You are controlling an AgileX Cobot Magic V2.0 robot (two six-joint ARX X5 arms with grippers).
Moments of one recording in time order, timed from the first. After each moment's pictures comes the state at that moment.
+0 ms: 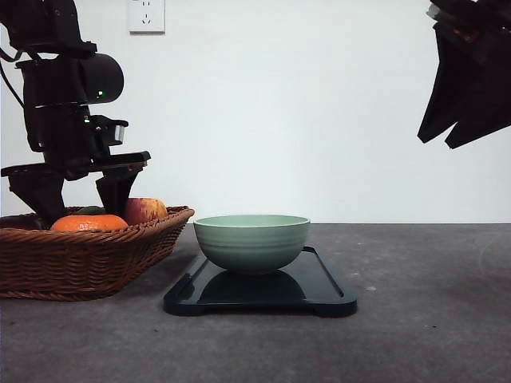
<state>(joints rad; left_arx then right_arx) -0.23 1.89 1.44 -0.78 0.05 -0.10 0.48 0.92 0.69 -0.46 -0.08 0.14</state>
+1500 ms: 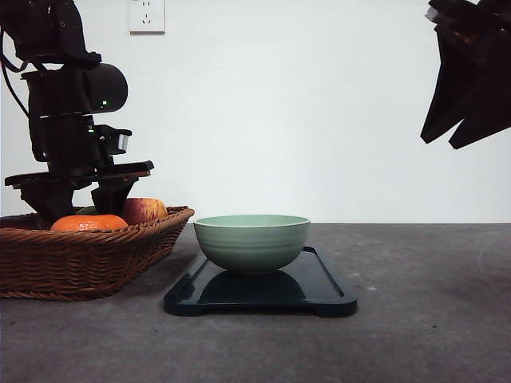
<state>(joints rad) -0.23 1.92 1.44 -0.77 0.05 -0.10 0.48 0.92 0.69 -0.46 -0.05 0.17</state>
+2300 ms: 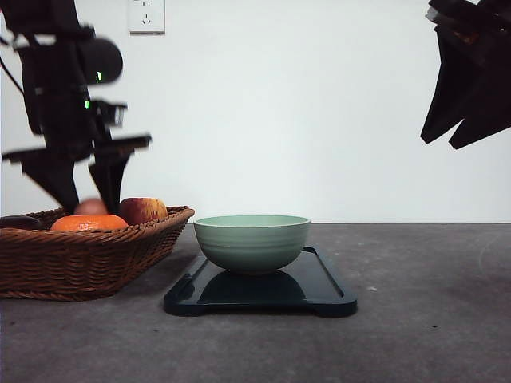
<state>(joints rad) -0.23 1.82 1.44 -0.77 0.05 -0.12 0.48 0.92 0.69 -0.46 -0.05 0.17</state>
